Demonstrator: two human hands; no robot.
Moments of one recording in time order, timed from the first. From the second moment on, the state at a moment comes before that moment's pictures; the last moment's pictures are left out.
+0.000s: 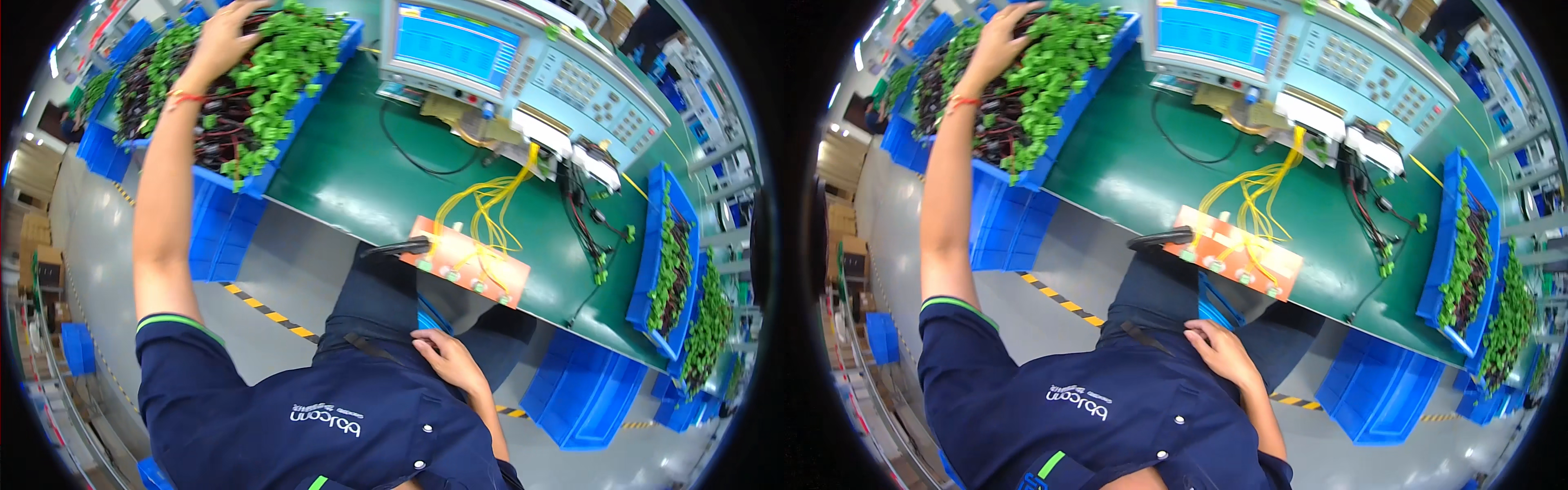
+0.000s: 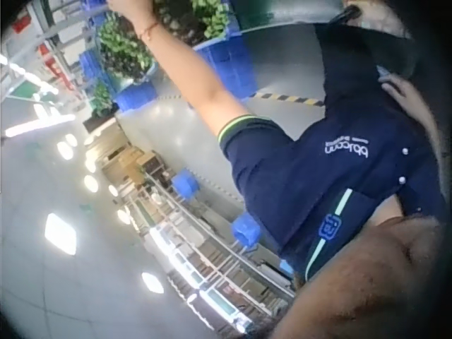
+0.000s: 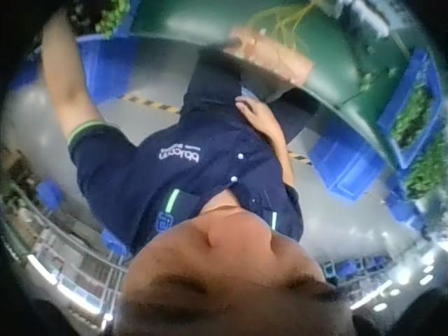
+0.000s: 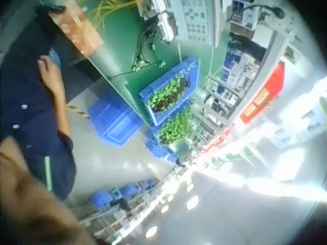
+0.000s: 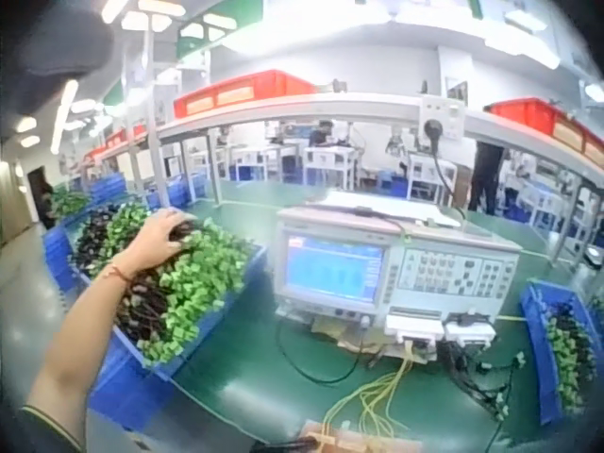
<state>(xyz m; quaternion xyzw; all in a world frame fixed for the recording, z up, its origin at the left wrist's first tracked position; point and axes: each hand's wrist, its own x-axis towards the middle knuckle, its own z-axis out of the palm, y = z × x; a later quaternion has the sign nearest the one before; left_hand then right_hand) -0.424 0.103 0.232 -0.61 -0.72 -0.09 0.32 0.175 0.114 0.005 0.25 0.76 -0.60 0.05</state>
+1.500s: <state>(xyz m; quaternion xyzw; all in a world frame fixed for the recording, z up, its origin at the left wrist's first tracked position) -0.195 -0.066 0.146 -0.29 -0.71 -0.64 -0.05 0.449 0.510 0.108 0.51 0.62 0.06 -0.60</state>
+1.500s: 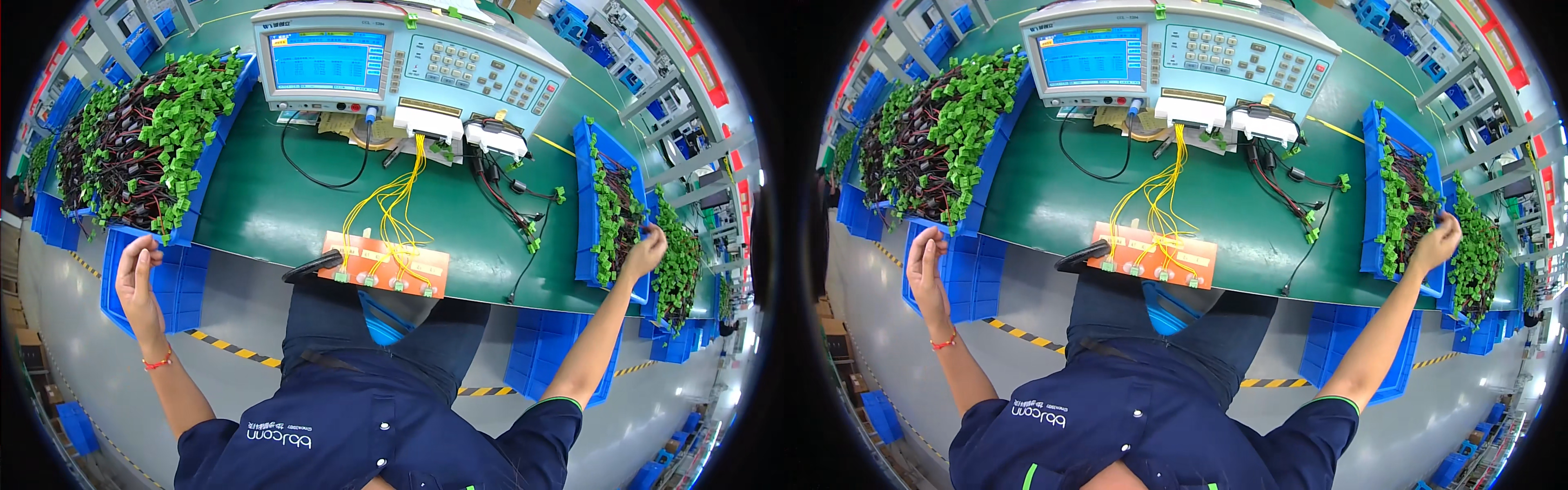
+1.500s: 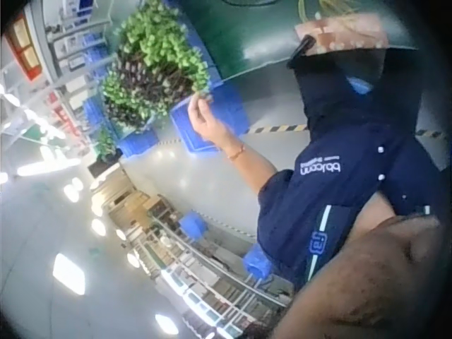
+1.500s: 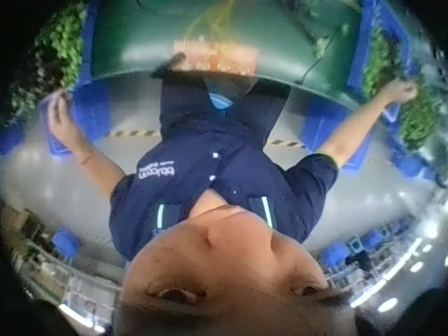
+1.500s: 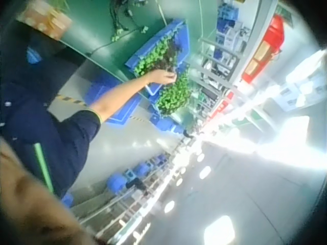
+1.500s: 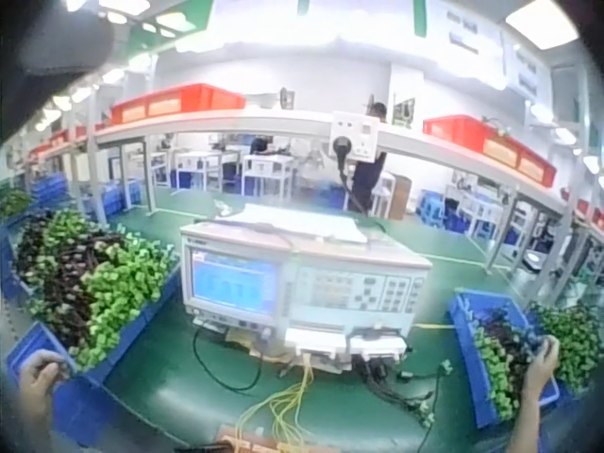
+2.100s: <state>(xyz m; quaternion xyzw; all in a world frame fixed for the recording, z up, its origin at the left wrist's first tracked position) 0.023 0.072 0.088 -0.53 -0.50 -0.52 -0.44 0.236 0.184 0.139 0.30 0.67 -0.48 -0.47</state>
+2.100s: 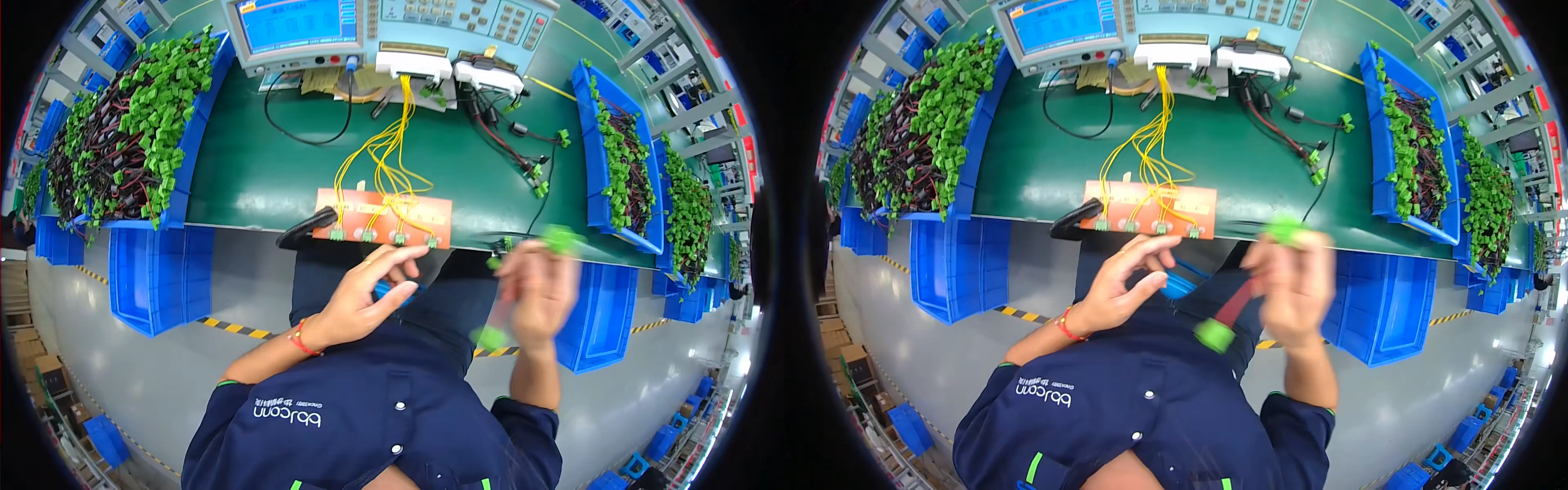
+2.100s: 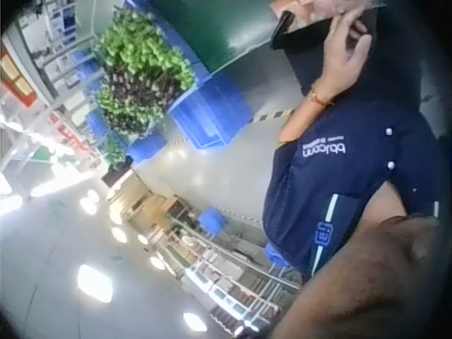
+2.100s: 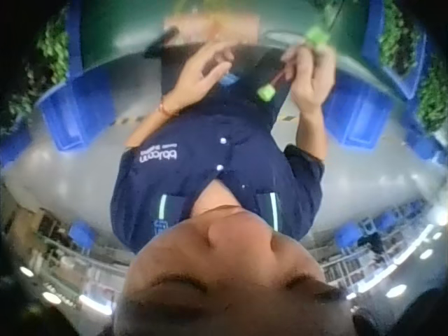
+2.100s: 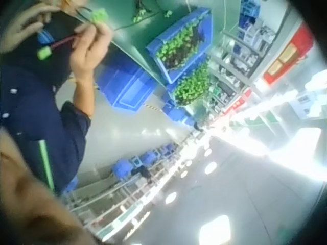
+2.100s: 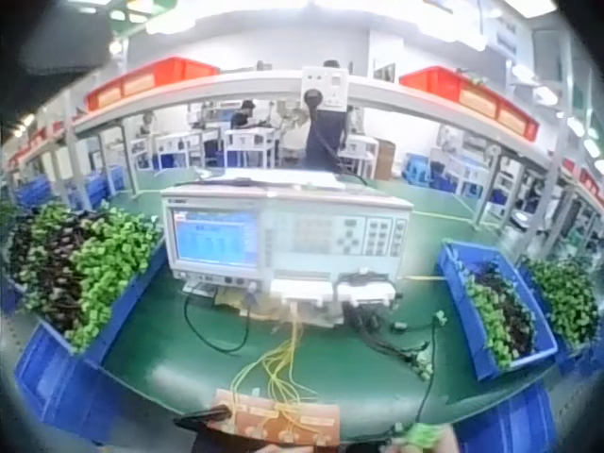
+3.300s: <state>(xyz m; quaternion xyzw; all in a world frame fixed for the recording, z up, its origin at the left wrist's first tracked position) -0.020 0.028 0.027 -0.15 -0.44 -0.64 -0.62 0.180 0.122 0.048 0.30 0.51 -0.72 -0.35</state>
